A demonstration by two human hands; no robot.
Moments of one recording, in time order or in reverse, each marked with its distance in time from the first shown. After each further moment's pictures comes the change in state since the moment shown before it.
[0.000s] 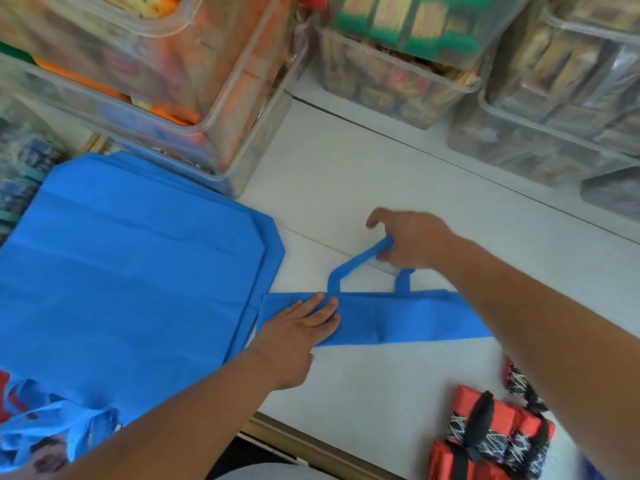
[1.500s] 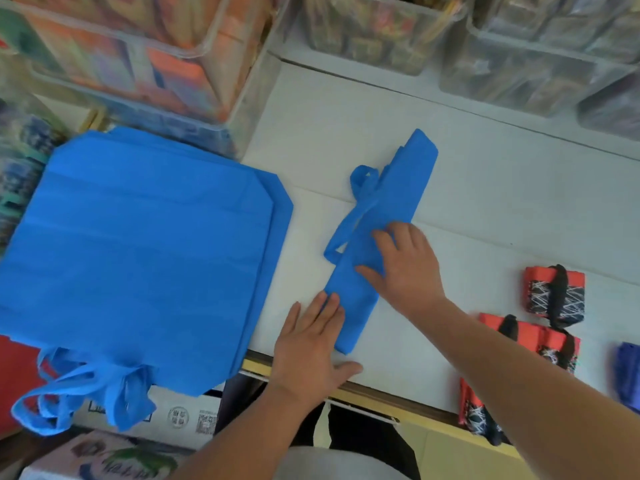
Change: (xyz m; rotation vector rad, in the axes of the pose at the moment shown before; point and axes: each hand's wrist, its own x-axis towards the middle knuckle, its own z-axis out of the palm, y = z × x) left_hand -0.057 0.036 0.097 -0.050 0.280 -0.145; right_hand -0.075 -0.051 0.182 0.076 0.764 0.018
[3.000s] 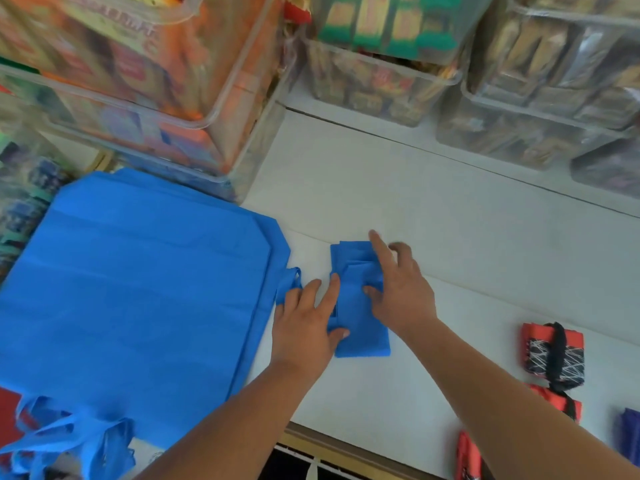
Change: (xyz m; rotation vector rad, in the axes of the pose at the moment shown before) left_hand 0.089 -0.007 -0.053 0.002 0.211 -0.172; right_hand 0.054 -0.002 -0.027 0.136 -0.327 0.281
